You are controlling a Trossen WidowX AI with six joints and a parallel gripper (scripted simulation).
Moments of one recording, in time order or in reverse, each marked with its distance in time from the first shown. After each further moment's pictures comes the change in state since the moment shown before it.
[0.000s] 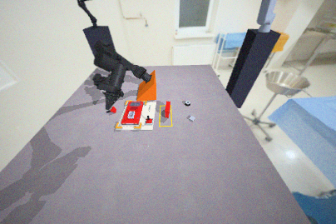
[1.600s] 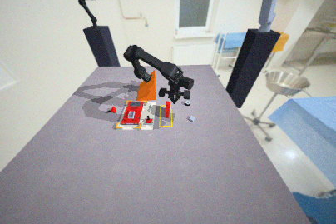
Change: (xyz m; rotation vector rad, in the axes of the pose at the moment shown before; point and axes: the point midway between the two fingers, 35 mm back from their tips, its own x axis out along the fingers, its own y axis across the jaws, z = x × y) arm -0.110 -0.171 -0.314 1.720 -0.458 -0.878
